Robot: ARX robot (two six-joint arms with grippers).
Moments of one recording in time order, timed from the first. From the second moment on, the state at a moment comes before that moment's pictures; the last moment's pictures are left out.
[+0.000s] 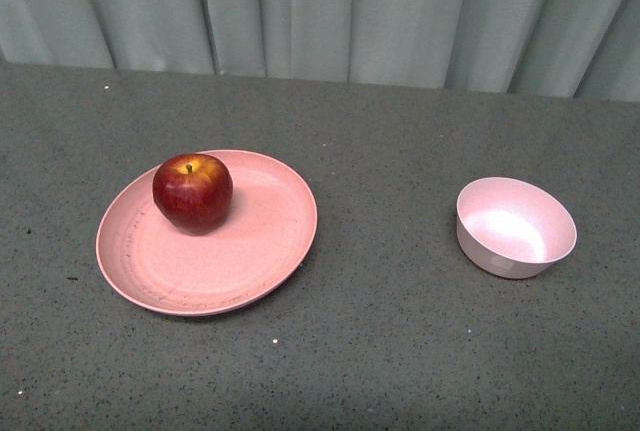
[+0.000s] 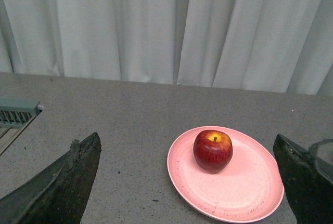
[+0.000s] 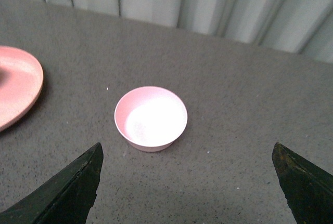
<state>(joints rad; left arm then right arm) 0.00 0.00 0.02 0.00 0.00 0.00 0.09 0.81 0.17 0.30 -0.04 -0.13</state>
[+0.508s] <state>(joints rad) 0.00 0.00 0.02 0.00 0.00 0.00 0.17 1.69 0.63 0.24 -0.06 -0.26</state>
